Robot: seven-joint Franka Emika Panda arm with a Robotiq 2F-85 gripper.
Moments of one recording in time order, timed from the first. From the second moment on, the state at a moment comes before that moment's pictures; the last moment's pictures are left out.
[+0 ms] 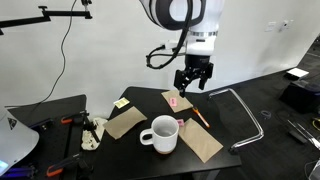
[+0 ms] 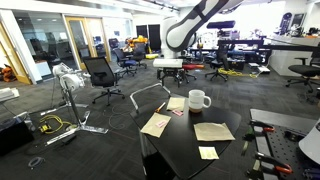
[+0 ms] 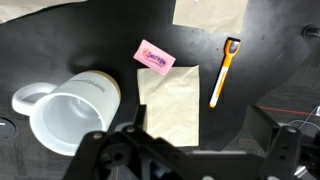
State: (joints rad) arm -0.07 0.41 -0.08 -1.88 -0.02 2.31 1.27
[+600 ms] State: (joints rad) arm -0.07 0.56 -0.09 -1.76 0.02 2.31 1.27
